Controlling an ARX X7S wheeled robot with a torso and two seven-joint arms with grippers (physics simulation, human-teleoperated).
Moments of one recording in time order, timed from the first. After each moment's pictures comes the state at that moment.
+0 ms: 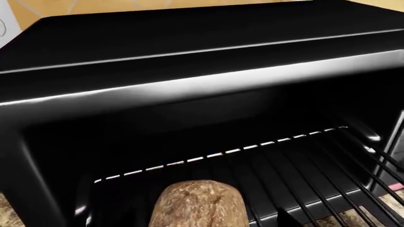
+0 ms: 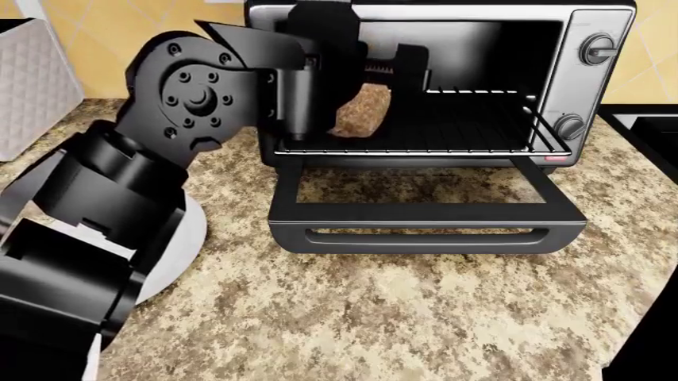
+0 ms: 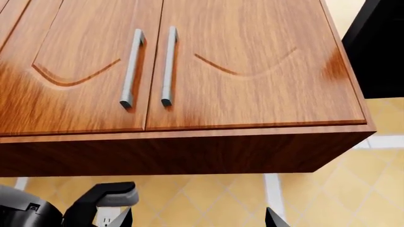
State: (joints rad) left arm -1.61 -0.09 0.81 -0.44 -1.49 -0.91 -0.84; right arm 1.13 1.57 -1.77 -0.98 0.12 -0.66 1.43
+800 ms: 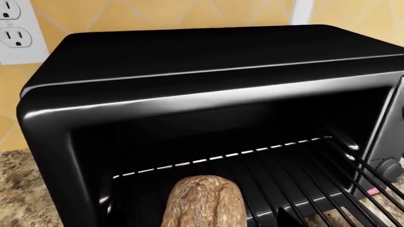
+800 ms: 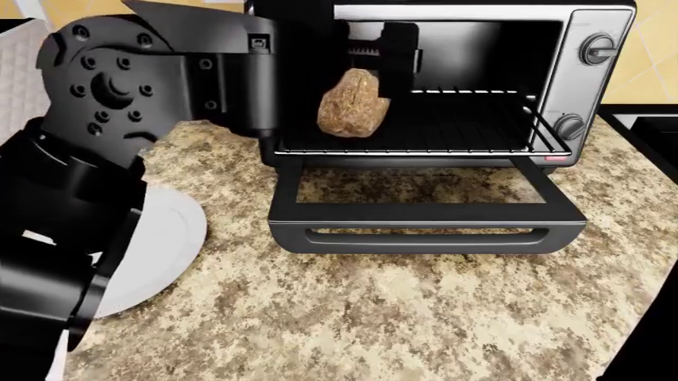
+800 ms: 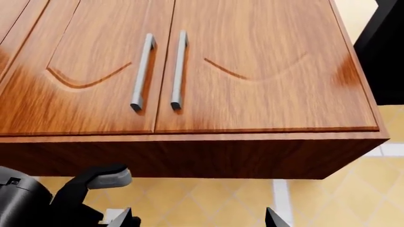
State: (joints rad) left arm -1.61 -0.18 0.74 -0.27 -1.67 -0.95 -1.01; right arm 1.12 1.57 -1.76 -0.97 0.10 -0.67 1.40
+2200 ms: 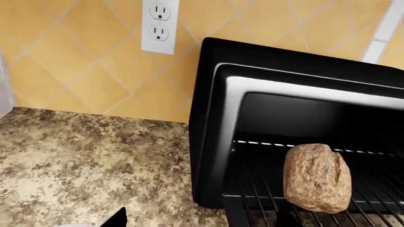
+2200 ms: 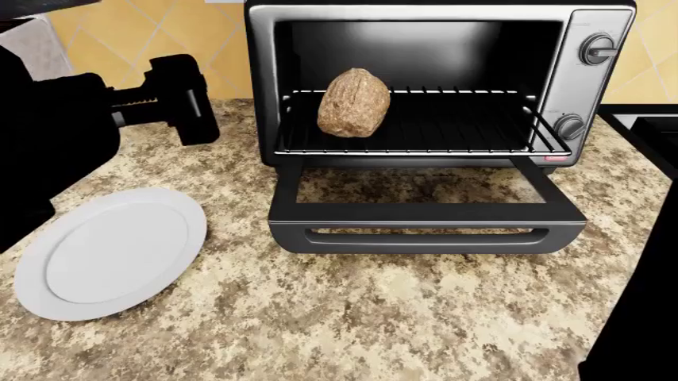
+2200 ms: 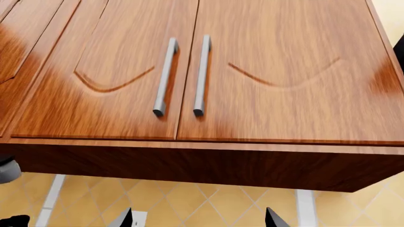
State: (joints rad) left arm -1.29 -0.78 0.38 0.36 -2.12 -0.89 -1.32; right arm 1.20 1.57 -1.67 -1.04 0.30 -0.59 1.22
